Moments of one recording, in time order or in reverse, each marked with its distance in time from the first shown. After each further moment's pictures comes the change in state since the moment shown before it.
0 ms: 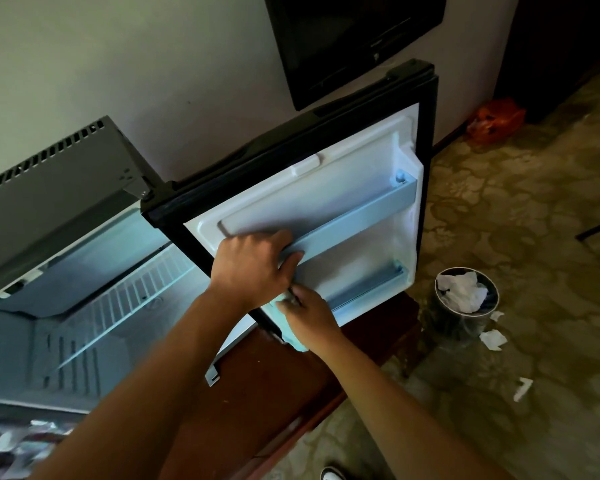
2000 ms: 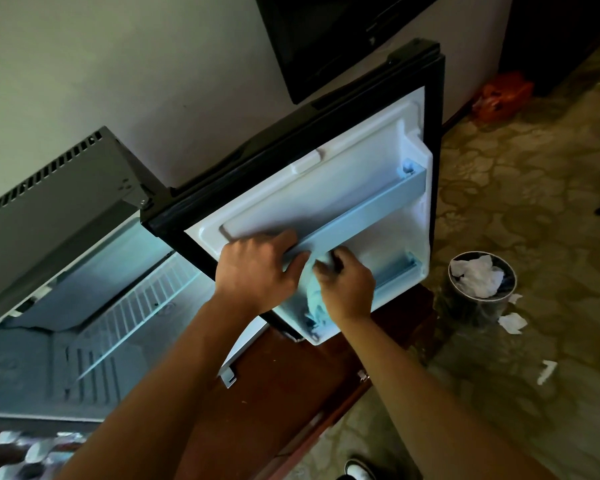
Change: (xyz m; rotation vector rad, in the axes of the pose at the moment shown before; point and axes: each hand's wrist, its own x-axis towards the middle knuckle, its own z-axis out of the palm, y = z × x) left_hand -0.003 -0.001 0.000 -0.033 0.027 -0.005; right_hand 0.026 0.009 -0.022 -0.024 0.638 -0.141
